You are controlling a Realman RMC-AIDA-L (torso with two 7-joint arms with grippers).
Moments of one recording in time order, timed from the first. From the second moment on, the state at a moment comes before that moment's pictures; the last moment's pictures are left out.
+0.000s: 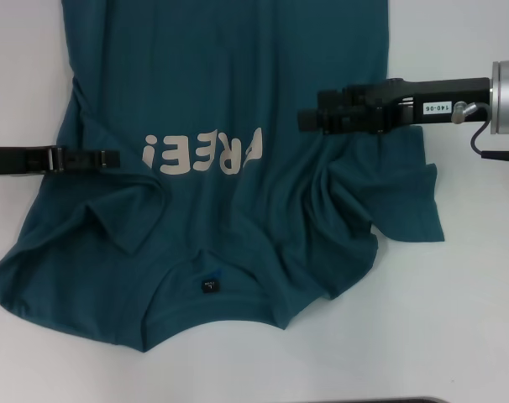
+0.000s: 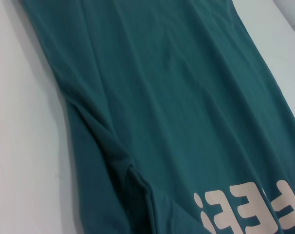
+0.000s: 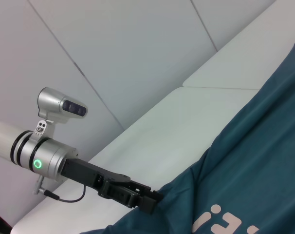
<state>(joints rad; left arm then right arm) -0.53 -2.07 -2.52 -0.78 -0.77 1.38 -2.17 0.61 2.08 -0.75 -0.68 -2.02 -1.54 1.81</state>
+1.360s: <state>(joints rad) -0.60 -2.10 -2.48 -0.82 -0.78 1.43 -2.18 0.59 2.07 -0.75 -0.68 -2.02 -1.56 1.81</state>
